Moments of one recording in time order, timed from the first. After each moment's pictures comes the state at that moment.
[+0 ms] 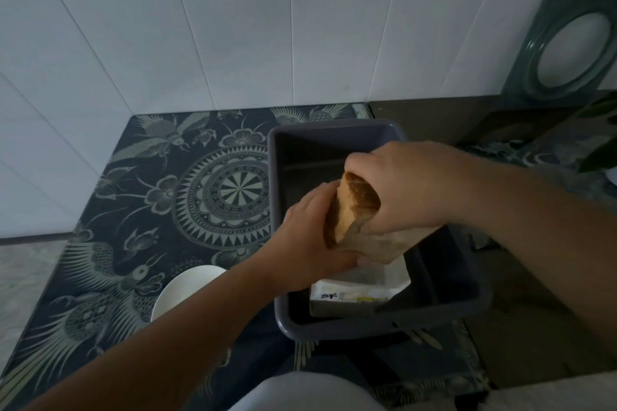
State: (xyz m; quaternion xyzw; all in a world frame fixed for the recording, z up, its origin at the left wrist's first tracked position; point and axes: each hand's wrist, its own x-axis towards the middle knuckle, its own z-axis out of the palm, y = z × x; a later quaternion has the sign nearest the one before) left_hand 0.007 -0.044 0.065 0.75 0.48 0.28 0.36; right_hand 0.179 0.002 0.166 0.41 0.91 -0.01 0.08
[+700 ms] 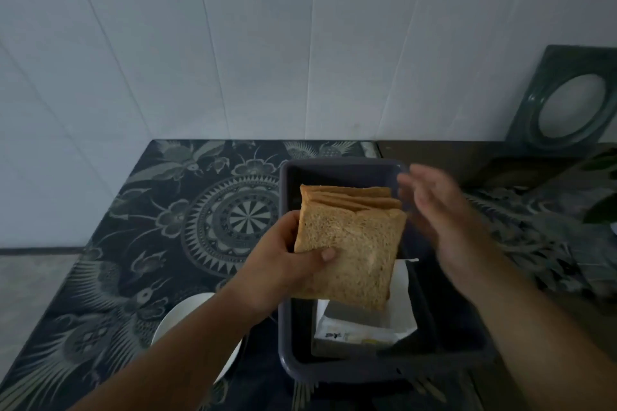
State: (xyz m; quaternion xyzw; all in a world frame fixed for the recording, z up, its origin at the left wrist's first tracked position) left_hand -0.033 -0.054 0.085 0.48 0.41 0.45 0.63; right_hand 0.198 -0.022 0.143 0.47 0.60 -0.48 -0.43
